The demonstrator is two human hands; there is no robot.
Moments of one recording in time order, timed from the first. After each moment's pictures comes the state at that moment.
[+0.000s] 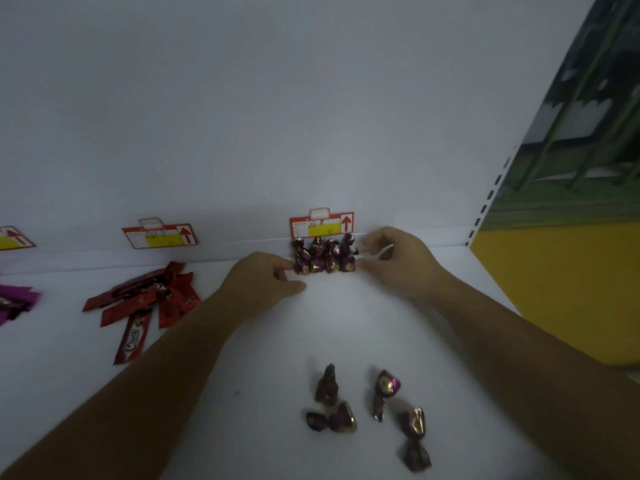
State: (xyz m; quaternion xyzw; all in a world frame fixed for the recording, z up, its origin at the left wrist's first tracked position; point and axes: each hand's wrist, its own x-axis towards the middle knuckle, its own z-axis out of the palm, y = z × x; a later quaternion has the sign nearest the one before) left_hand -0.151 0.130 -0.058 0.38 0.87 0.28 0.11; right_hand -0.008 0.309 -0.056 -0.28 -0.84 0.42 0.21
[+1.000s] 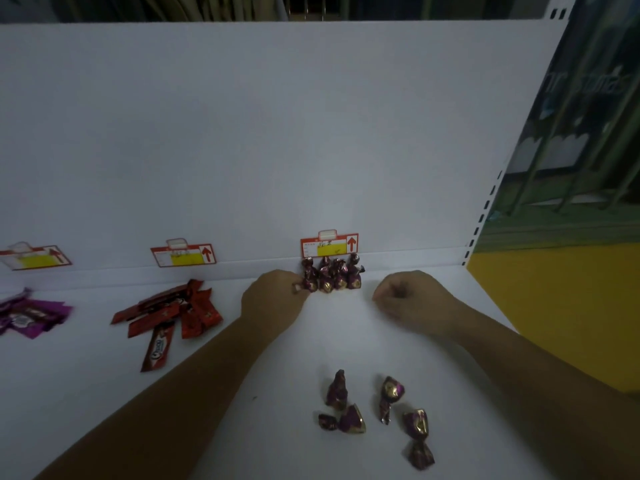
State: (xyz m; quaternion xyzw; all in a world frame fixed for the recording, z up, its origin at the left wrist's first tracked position) left_hand -0.140 0.134 -0.067 0.38 0.88 0.28 0.00; right_hand 0.030 0.297 -0.048 -0.24 -0.88 0.40 0.10
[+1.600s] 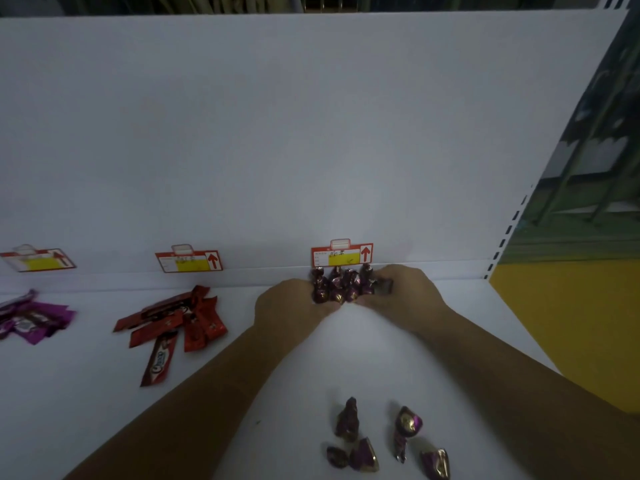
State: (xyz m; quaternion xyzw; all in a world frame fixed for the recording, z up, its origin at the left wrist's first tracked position) left_hand -0.143 0.147 -0.070 0.40 0.89 0.22 -0.01; right_hand -0.024 0.305 -0.060 -0.25 -0.92 0.26 0.15
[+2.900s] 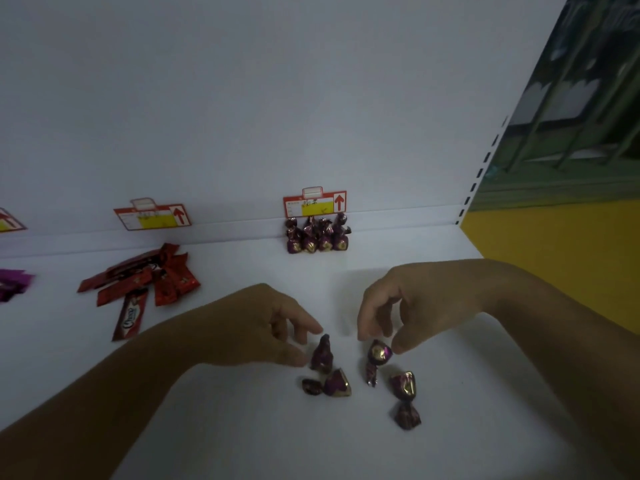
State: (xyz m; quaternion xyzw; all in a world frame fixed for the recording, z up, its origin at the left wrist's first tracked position) left_hand -0.097 0.075 -0.033 0.60 0.72 0.17 0.30; right_hand 0.061 0.270 0.005 0.02 -0.89 0.38 -0.23
